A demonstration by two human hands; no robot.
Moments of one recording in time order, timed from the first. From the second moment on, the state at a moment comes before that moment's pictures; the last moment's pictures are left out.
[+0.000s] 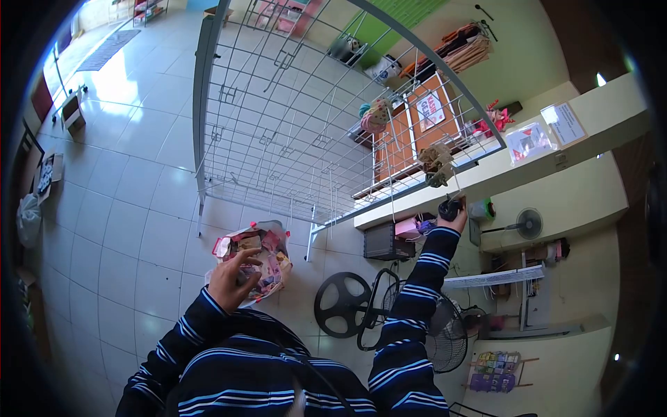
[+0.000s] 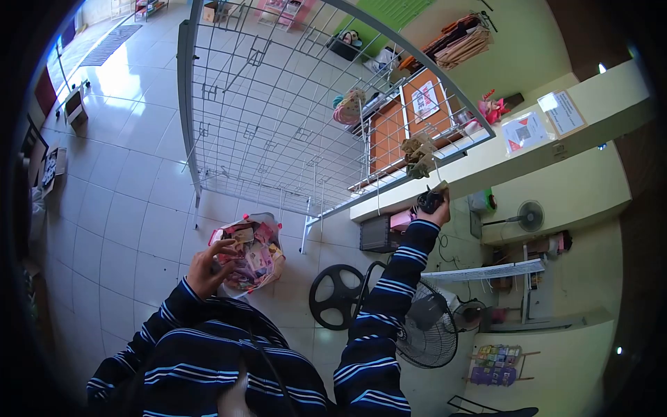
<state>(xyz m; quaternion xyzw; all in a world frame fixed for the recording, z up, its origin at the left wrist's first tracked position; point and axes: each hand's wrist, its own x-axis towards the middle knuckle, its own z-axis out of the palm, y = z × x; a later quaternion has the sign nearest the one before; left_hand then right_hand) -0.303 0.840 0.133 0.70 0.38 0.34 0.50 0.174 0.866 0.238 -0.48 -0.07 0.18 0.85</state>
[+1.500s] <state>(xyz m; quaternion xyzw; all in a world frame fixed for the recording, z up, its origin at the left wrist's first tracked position) -0.309 0.829 0.131 0.69 0.40 0.33 0.51 0.165 0.865 0.244 -0.47 -0.08 0.18 0.86</state>
